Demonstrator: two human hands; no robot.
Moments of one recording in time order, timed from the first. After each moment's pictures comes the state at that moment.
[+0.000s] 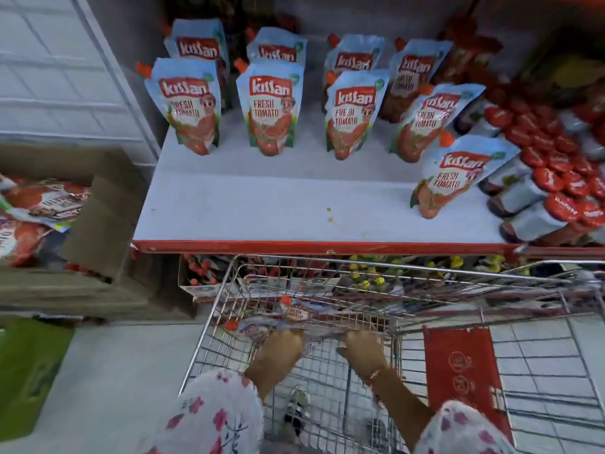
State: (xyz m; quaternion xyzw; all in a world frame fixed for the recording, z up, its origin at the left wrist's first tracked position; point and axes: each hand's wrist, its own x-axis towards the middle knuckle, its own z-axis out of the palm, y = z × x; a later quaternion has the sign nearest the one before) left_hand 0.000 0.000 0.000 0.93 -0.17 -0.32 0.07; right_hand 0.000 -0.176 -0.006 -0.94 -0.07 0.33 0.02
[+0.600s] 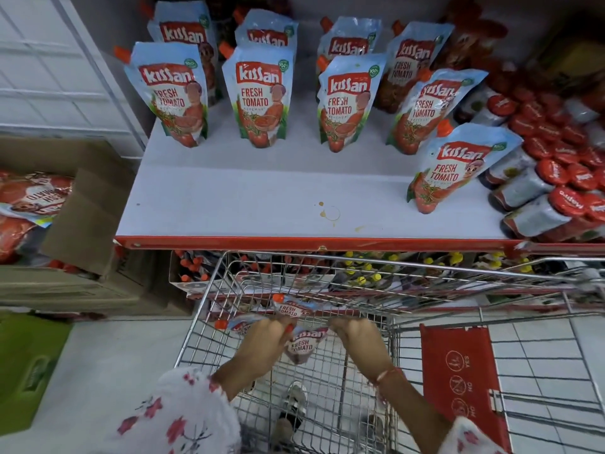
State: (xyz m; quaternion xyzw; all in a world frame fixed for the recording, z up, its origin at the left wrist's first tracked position) left_hand 0.002 0.015 0.012 0.94 -0.10 -0.22 0.25; right_hand 0.007 -0.188 0.011 -0.97 -0.12 0.16 0.15
